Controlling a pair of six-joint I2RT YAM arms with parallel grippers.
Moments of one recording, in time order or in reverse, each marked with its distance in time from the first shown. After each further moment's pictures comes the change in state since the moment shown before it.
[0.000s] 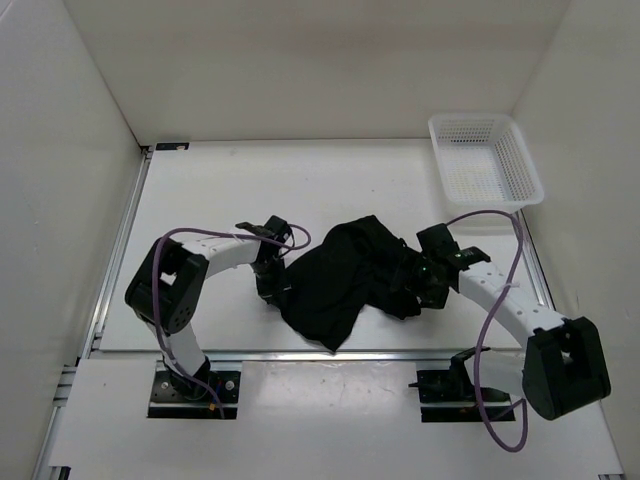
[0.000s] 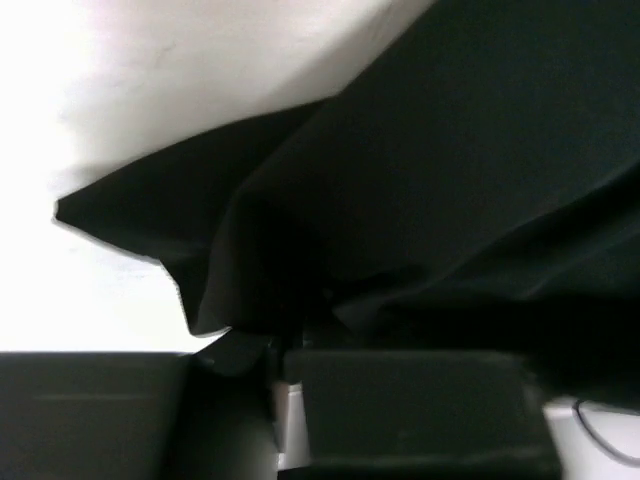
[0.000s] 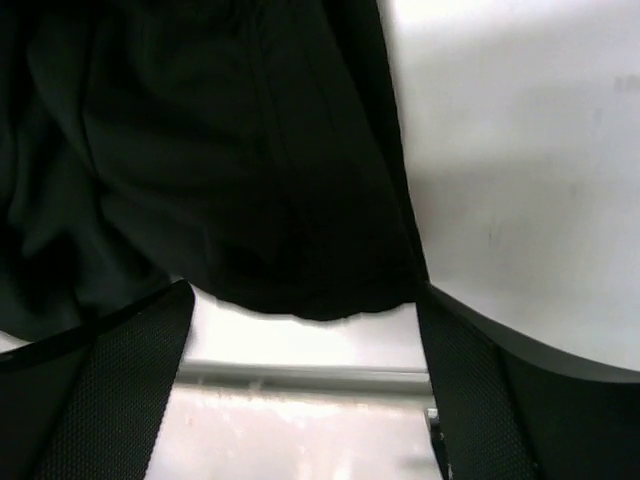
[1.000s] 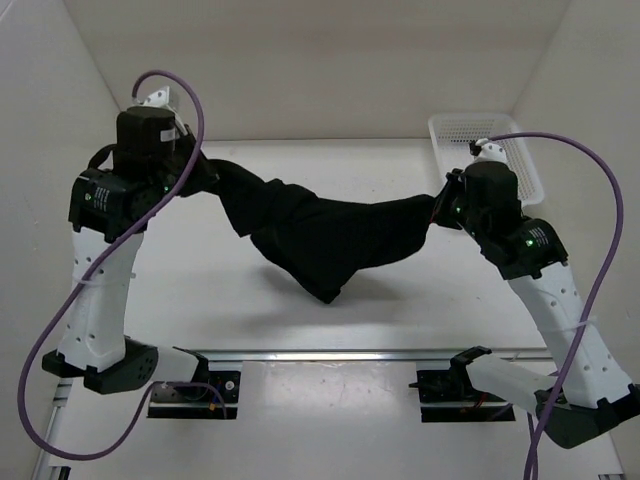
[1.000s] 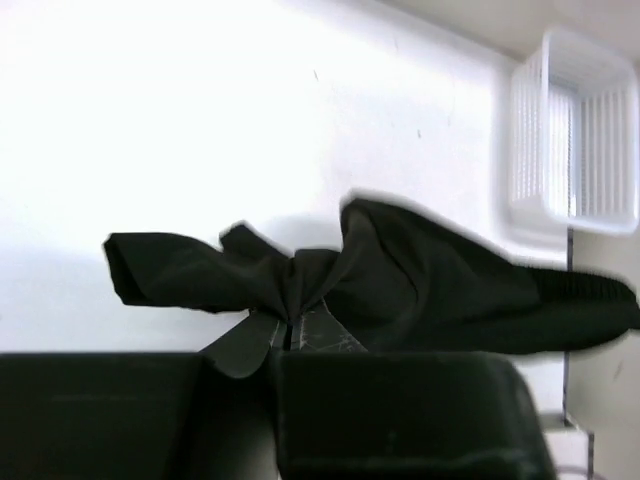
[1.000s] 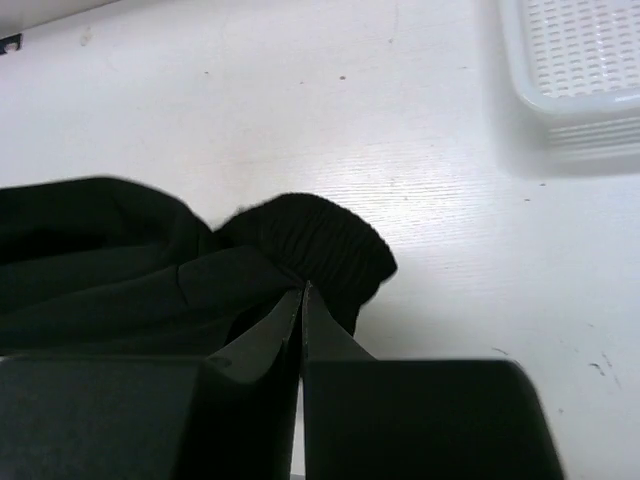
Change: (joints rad) left arm 0.185 -0.367 1.069 -0.517 -0.325 0.151; right arm 0.055 -0.118 0.666 -0.099 0.292 -0.248
